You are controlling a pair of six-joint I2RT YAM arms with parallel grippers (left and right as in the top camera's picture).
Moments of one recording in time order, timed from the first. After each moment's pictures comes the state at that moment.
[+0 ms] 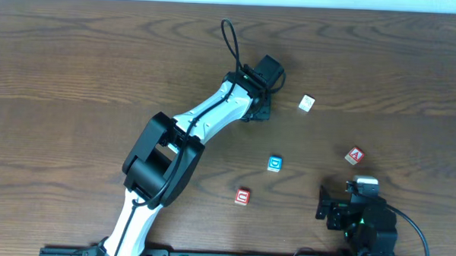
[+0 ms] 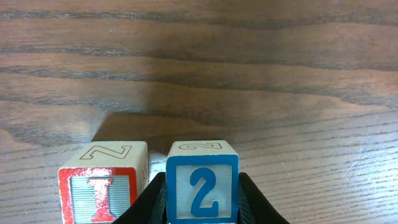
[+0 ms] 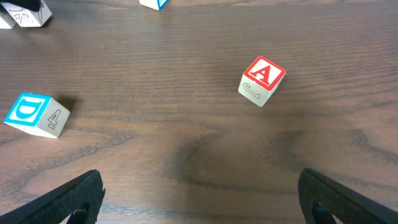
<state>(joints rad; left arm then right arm) -0.67 2.22 1.70 -0.75 -0.02 -0.59 0.04 0.01 0.20 -0.84 0.04 0.07</state>
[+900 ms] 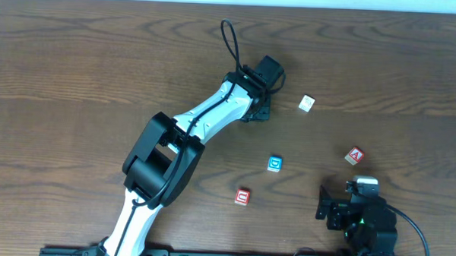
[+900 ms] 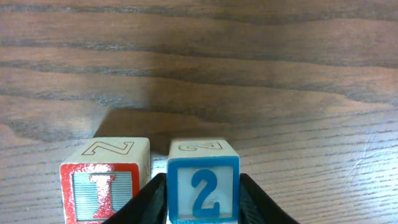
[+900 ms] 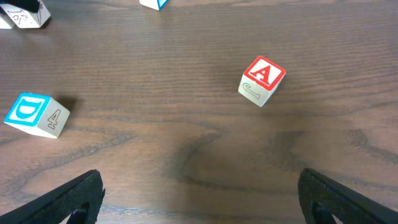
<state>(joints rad) -0.67 2.22 1.70 -0.75 -0.02 -0.59 0.04 0.01 0.20 -0.84 0.04 0.07</state>
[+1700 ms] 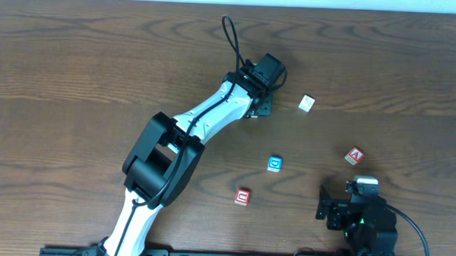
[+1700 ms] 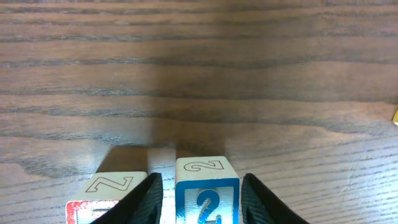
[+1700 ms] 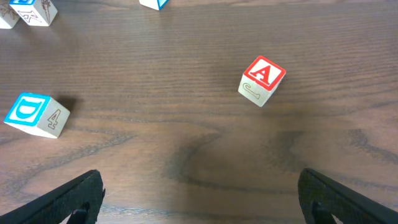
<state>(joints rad) -0.66 2.22 1.70 -0.67 -0.06 -0.56 0.04 0.01 0.20 -0.84 0.04 0.07</state>
